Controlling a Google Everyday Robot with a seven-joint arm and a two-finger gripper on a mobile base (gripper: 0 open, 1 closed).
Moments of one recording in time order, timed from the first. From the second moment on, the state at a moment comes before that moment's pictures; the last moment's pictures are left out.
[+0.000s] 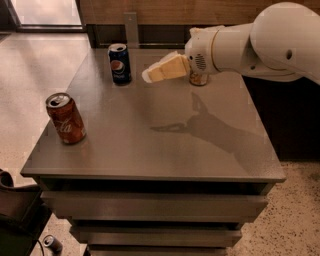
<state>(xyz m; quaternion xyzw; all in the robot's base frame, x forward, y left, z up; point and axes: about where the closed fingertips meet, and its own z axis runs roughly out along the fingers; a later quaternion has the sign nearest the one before) 0.633 -0.032 0.975 -0.40 0.72 0.17 0.55</state>
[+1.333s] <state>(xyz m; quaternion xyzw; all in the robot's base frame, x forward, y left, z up) 0.682 0.022 0.949 -0.40 0.69 0.20 0.57</state>
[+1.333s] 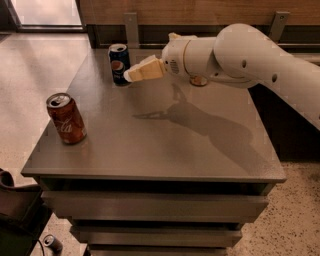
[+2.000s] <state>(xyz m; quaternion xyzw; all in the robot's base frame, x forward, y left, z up) 0.725 0.048 0.923 -0.38 0.69 0.22 0.58</state>
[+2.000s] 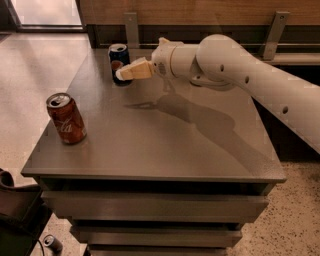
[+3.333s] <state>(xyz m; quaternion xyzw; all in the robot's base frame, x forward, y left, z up) 0.766 0.091 0.896 -0.33 0.67 0.29 0.60</state>
